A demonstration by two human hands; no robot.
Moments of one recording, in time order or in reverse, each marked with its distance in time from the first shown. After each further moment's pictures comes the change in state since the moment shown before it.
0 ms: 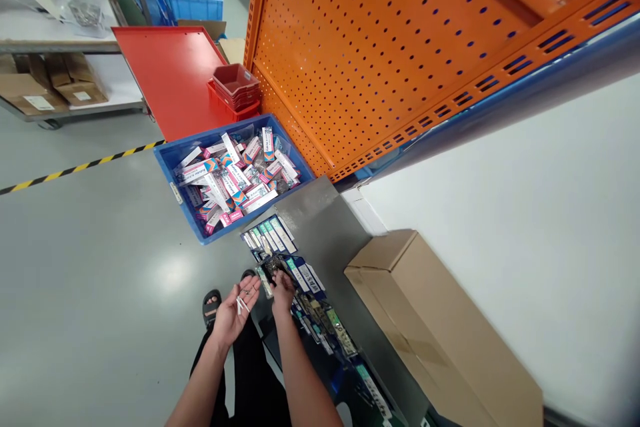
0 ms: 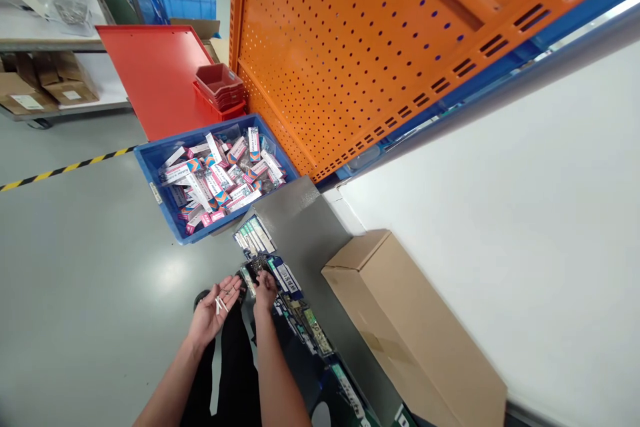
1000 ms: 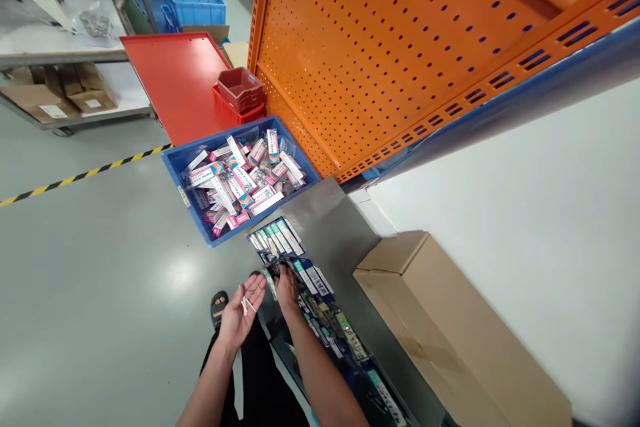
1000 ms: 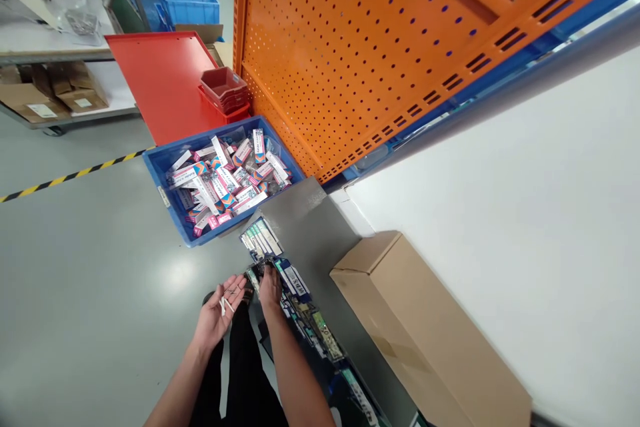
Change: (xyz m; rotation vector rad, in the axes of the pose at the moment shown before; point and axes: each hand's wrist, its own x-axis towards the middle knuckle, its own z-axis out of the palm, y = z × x) left_hand -0.005 0.009 0.013 -0.035 -0.001 0.039; right_hand 0.009 -0.027 0.002 -0.985 -0.221 -0.495
